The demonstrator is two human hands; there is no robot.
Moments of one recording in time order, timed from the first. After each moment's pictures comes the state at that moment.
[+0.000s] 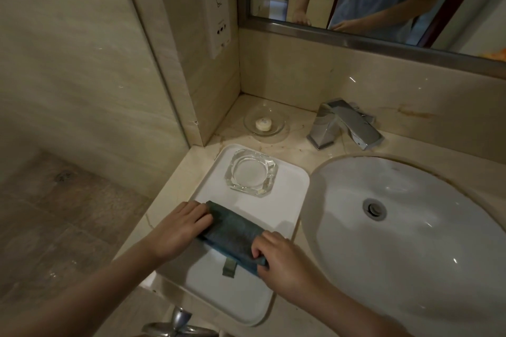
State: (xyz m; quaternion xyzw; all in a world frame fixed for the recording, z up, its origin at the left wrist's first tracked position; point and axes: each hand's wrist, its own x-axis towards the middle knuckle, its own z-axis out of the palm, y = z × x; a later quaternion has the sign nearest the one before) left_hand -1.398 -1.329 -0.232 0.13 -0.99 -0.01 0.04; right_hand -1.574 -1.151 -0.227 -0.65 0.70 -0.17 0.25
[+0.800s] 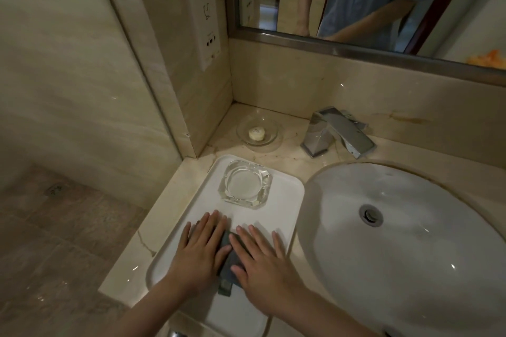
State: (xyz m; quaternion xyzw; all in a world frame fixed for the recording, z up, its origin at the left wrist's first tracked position) left_hand -1.420 -1.284 -0.262 0.35 -0.93 -0.12 -0.04; right_hand -1.554 -1.170 -0.245 -0.60 0.77 0.02 0.22
